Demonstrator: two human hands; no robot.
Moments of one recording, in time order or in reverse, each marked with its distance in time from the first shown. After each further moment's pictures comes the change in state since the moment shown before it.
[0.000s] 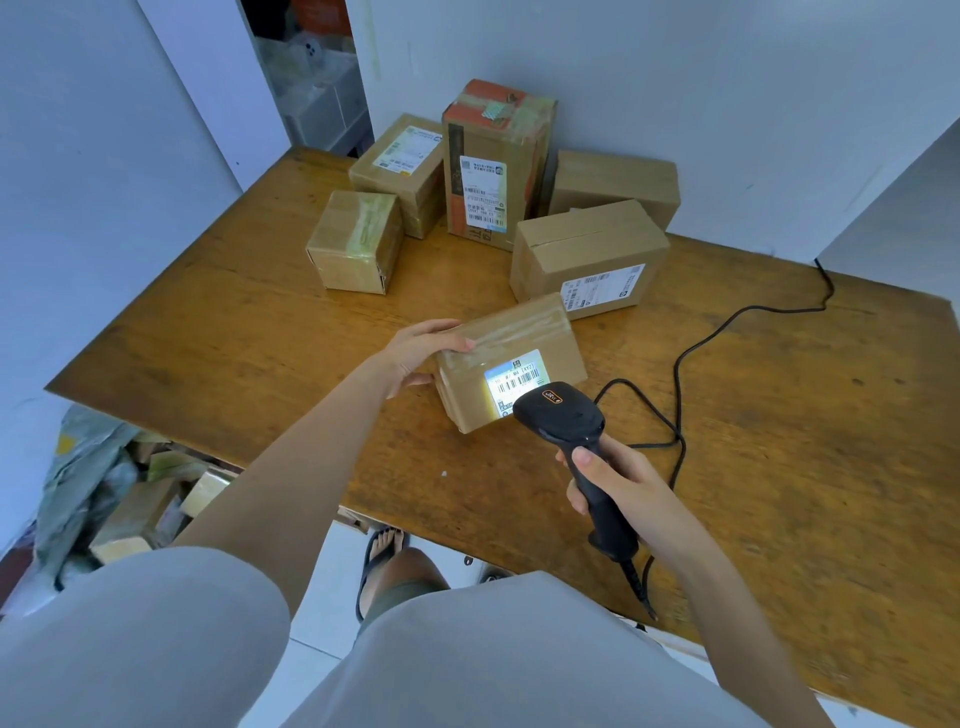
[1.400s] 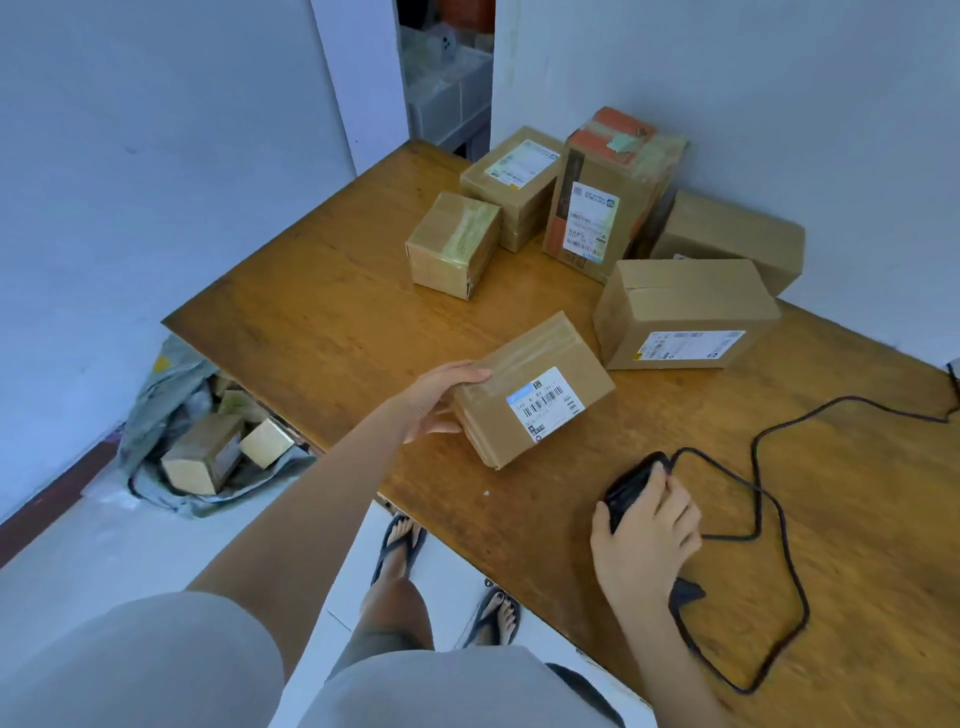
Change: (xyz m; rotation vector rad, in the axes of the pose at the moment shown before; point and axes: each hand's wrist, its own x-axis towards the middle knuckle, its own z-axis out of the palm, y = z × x) left_hand -0.031 -0.040 -0.036 -0.314 0.072 -0.132; right_hand 0.056 0.059 0.032 -1.080 0.689 0.036
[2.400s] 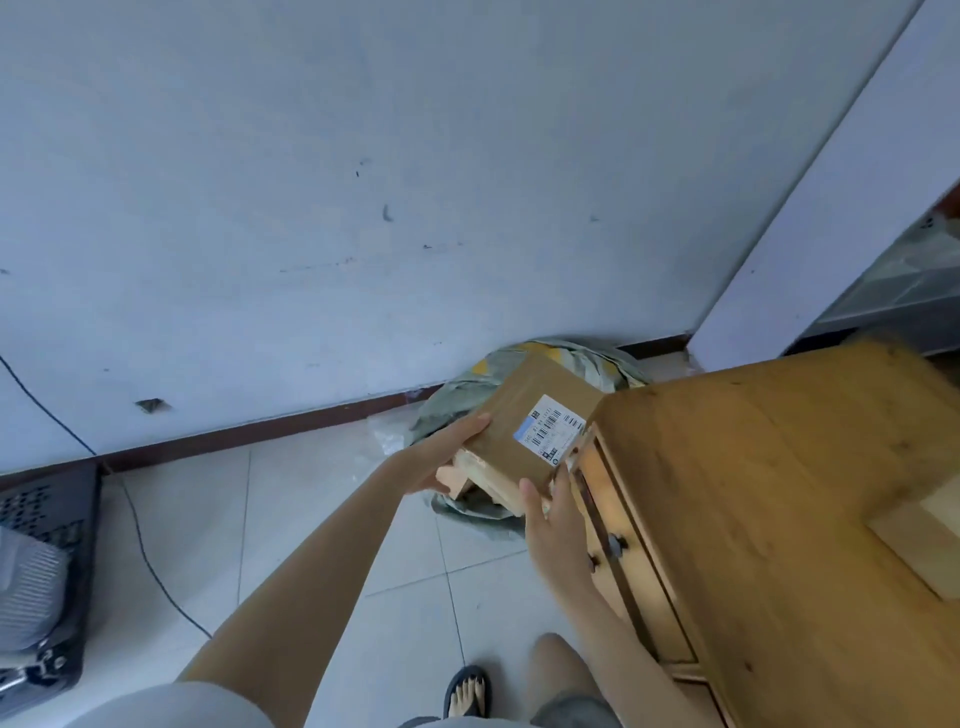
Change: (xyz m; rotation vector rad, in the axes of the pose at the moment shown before) left_hand -0.201 -0.061 -0.456 -0.243 0.480 -0.027; right_hand -0.184 -0.496 0.110 0.751 -0.900 -0.698
